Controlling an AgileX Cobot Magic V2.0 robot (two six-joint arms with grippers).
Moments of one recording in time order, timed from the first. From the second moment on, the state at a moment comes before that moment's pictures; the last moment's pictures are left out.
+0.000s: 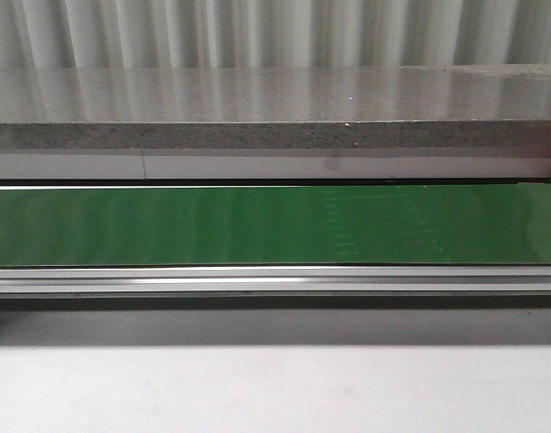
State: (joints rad) left arm -0.03 0.00 0.00 0.16 0.04 -0.24; right arm -0.02 -0.01 0.03 -0.04 0.10 0.19
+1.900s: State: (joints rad) left arm -0.03 0.48 -0.70 0.00 1.07 -0.24; right arm -0.02 -0.01 0.03 -0.04 0.10 0.19
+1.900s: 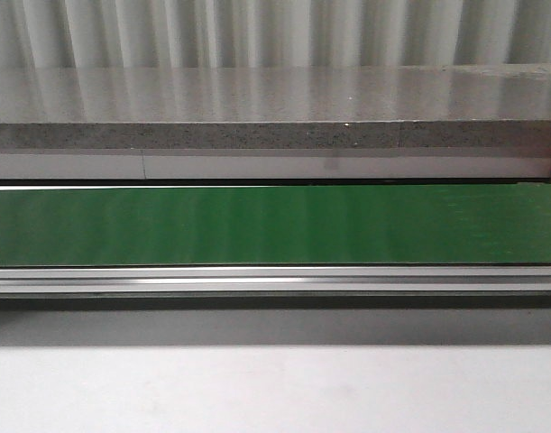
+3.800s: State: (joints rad) left arm 0.15 0.98 -0.70 0.31 0.88 -0.61; right arm -0.02 -0.01 0.03 -0.04 0.10 0.19
